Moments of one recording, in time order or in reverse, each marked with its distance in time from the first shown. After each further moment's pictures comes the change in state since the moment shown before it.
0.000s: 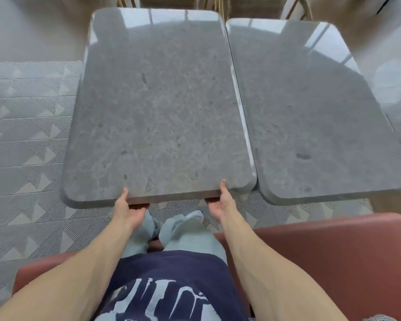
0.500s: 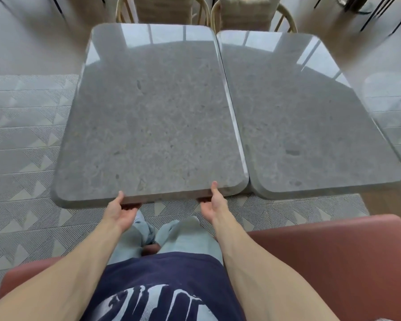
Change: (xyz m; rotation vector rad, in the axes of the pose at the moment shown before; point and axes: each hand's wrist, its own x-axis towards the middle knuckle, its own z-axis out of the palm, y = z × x) left_hand -0.008 -0.009 -0.026 0.118 -0.049 0.074; right_hand -0.004 0.011 -0.022 0.004 -0.089 -0.010
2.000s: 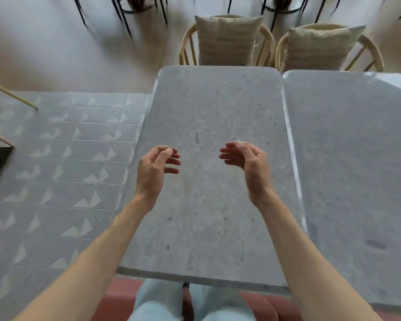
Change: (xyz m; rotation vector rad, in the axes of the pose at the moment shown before) left_hand -0.048 0.189 0.207 0.723 -0.234 0.838; right_hand -0.043 -0.065 0.306 -0.834 -0.537 -0.607
